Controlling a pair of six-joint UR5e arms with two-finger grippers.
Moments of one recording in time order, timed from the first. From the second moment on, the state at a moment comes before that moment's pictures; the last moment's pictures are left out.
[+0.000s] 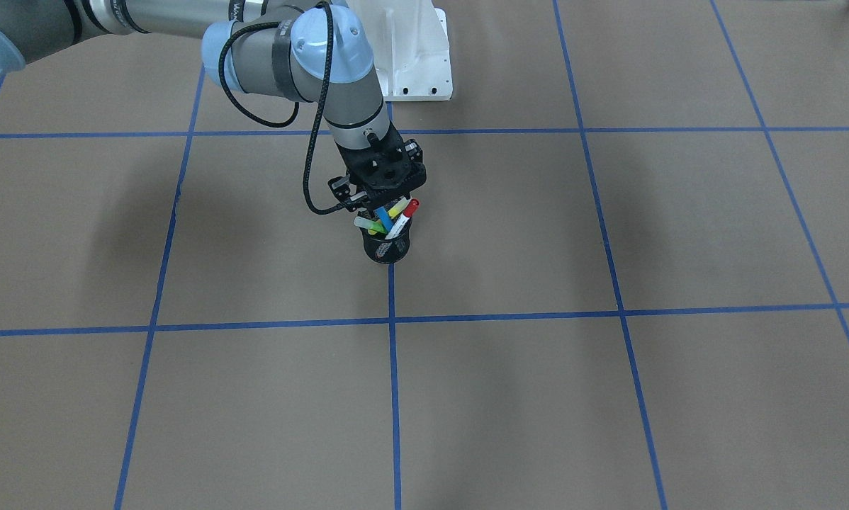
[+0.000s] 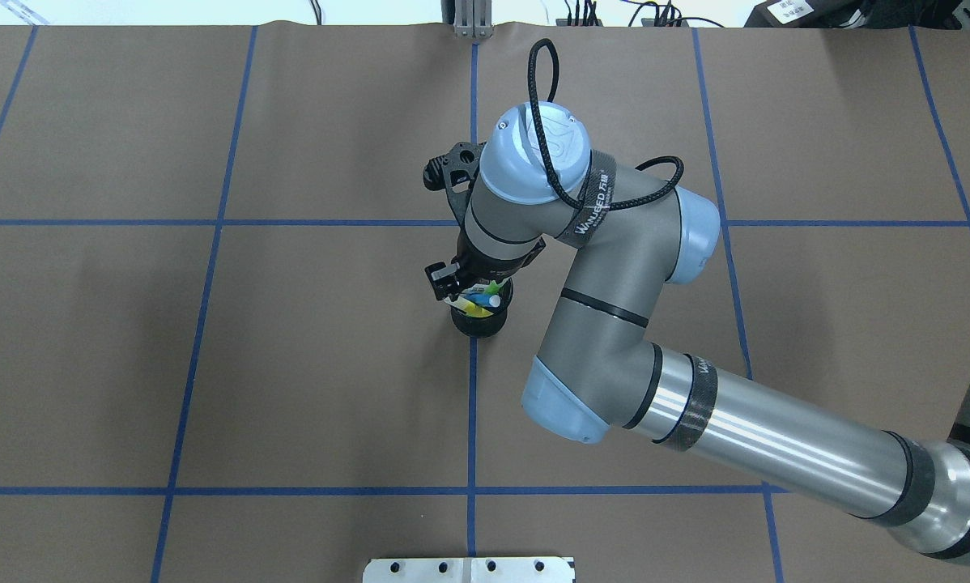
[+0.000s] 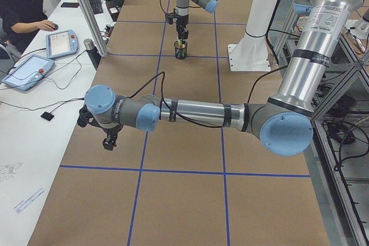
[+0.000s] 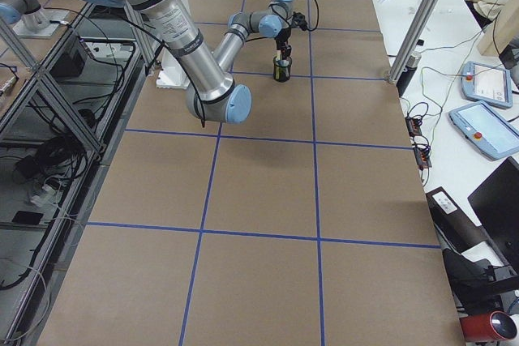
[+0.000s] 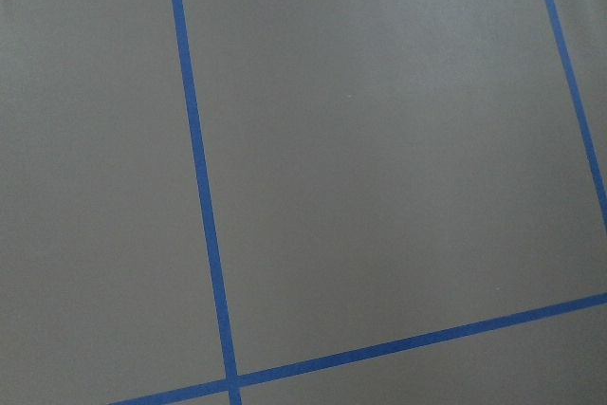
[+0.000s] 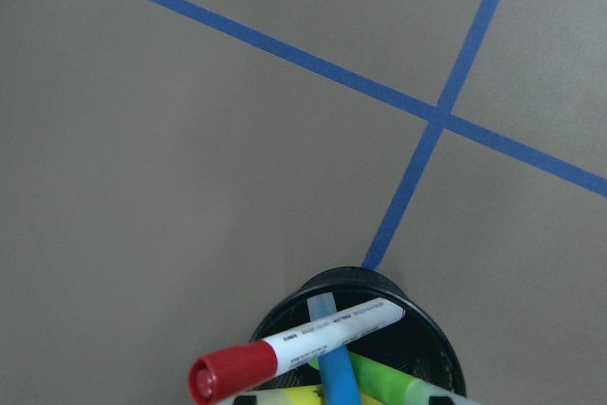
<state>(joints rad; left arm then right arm) -1.58 -1.89 -1.34 -1.75 -2.51 -0.02 0.55 -0.77 1.61 -1.53 1.97 0.79</state>
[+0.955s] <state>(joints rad) -1.58 -1.89 -1.33 -1.75 -2.51 -0.02 0.55 -0.78 1.62 -1.53 1.98 0.79</state>
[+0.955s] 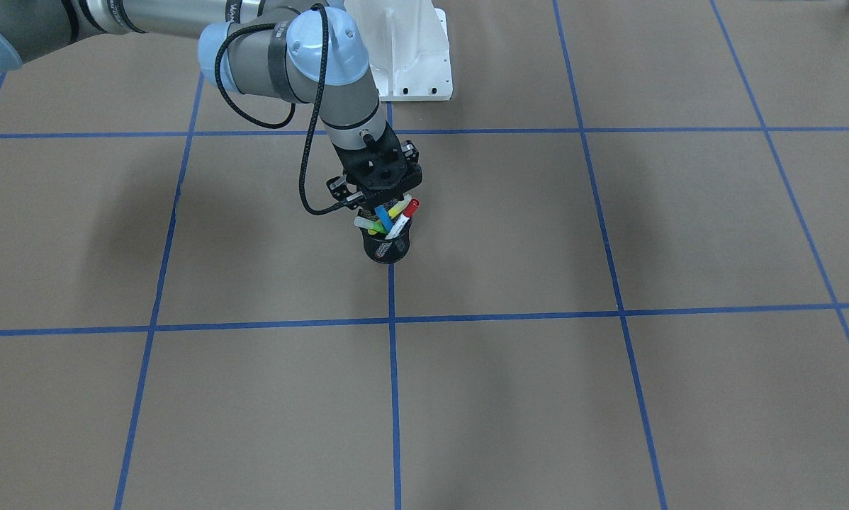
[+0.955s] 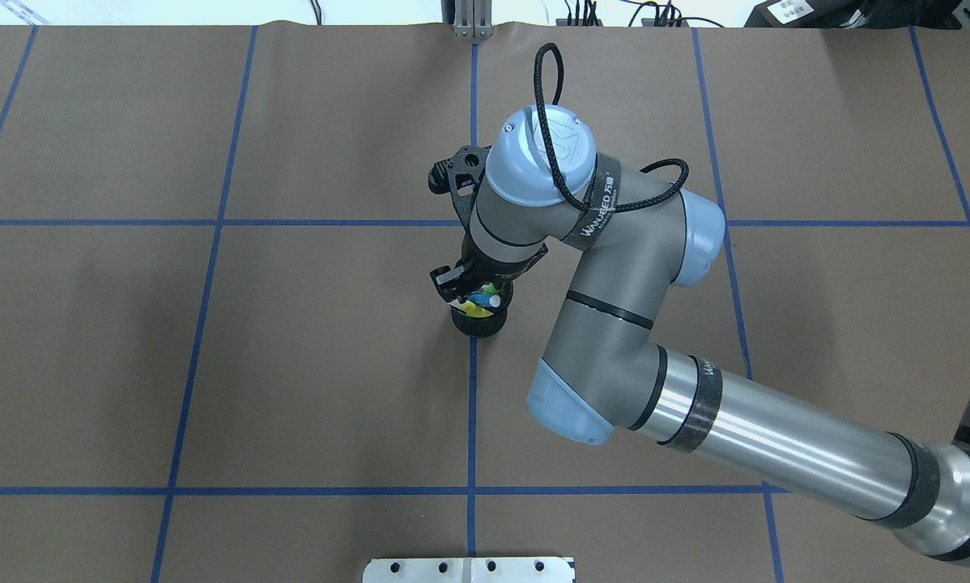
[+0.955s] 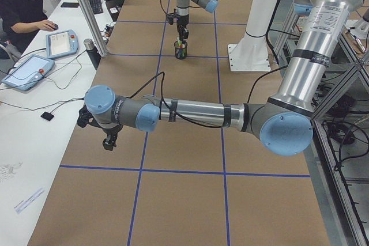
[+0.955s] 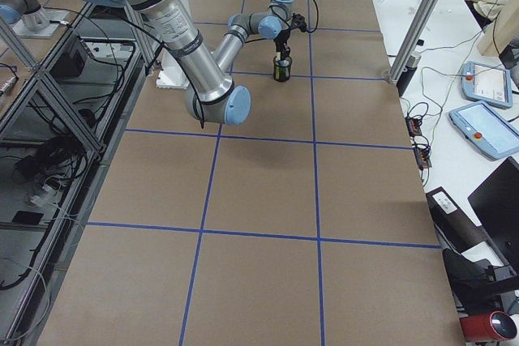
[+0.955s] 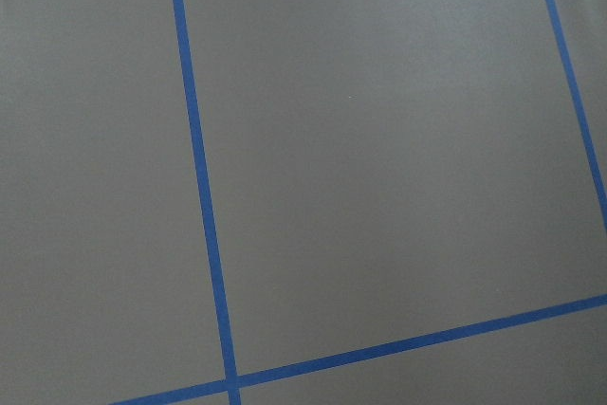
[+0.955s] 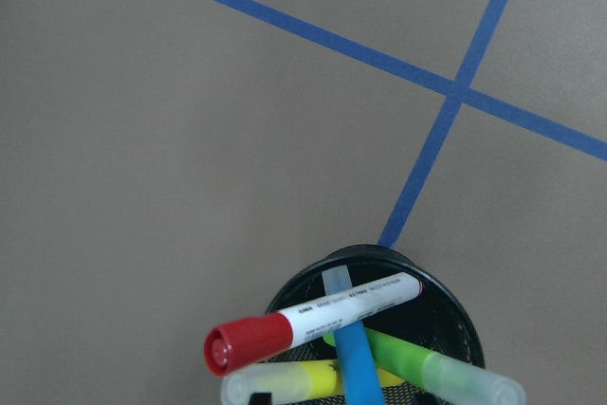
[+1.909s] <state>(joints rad) -1.58 -1.89 -1.34 -1.74 -2.51 -0.02 0.55 -0.82 1.67 -1.54 1.98 0.79</state>
